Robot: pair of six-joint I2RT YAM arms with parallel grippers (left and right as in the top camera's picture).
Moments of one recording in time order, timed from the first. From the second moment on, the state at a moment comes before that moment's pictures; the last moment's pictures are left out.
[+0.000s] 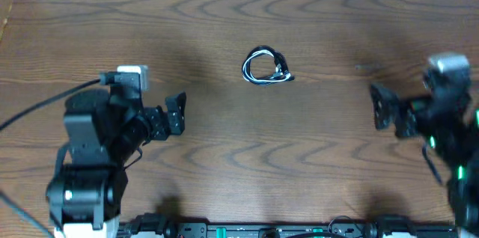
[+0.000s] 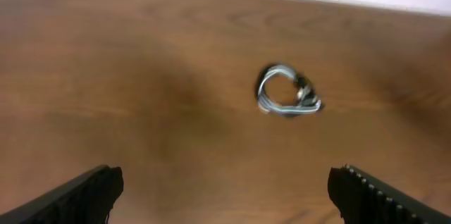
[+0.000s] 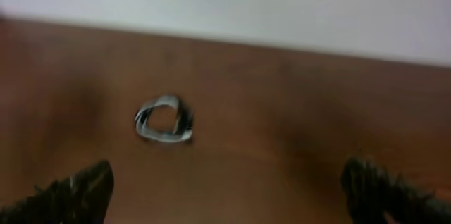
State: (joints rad) left arm -0.01 0.86 1.10 -0.90 0.25 -0.10; right arm -0.01 0.87 1.25 -0.89 -0.26 -0.04
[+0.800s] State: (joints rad) left arm -0.23 1.22 1.12 -0.69 0.36 -0.22; right arm -0.01 1.40 1.41 -1.04 -0.36 -0.08
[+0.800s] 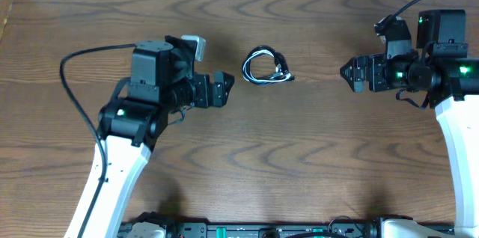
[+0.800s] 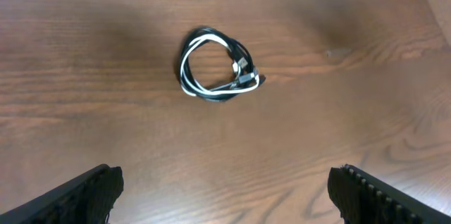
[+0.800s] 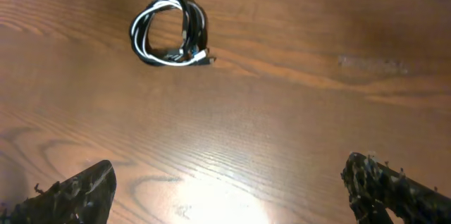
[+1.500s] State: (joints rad) left arm -0.40 1.64 1.12 -0.36 0.32 -0.25; right arm -0.01 1.40 1.41 -1.05 -0.36 -0.11
